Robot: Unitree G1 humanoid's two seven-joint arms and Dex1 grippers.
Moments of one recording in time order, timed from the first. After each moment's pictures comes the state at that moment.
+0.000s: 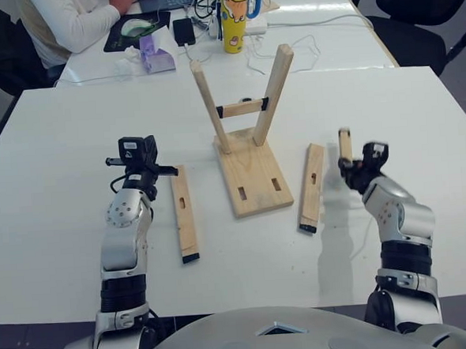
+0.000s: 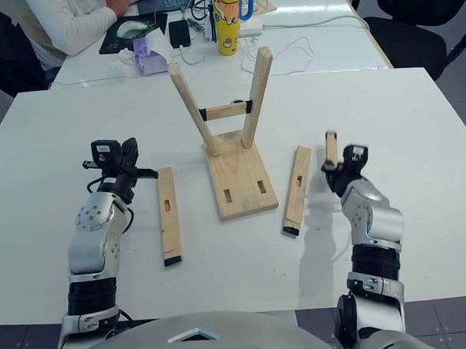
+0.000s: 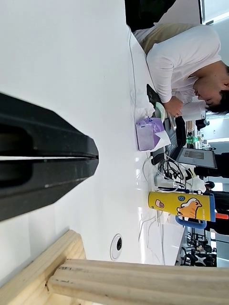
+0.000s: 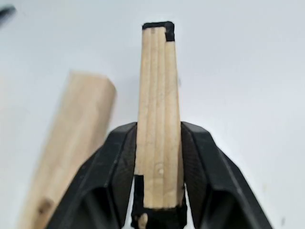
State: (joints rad) left arm -0.08 0.12 0.08 -0.20 -0.12 0.34 -0.13; right arm -0.24 -0.29 -0.27 0.01 0.25 0.60 0.17
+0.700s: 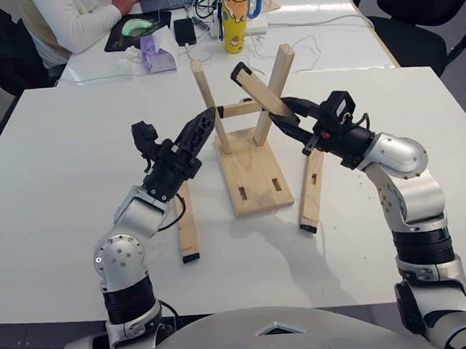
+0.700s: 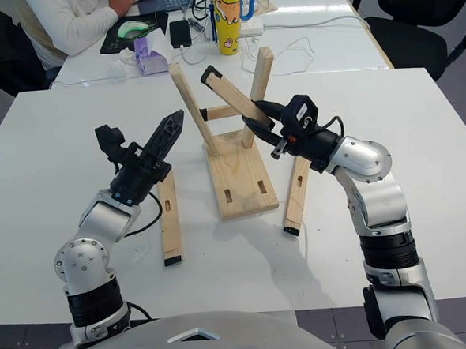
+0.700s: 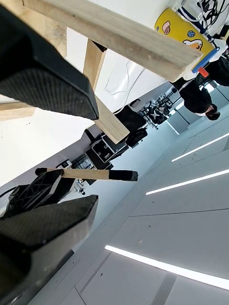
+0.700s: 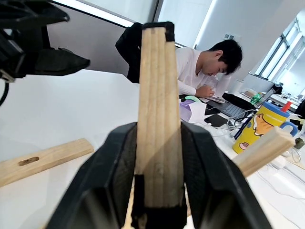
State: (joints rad) left arm -0.08 -0.02 0.19 -0.45 -1.12 0.75 -0.19; right arm -0.28 -0.49 0.03 -0.26 0.30 0.24 0.77
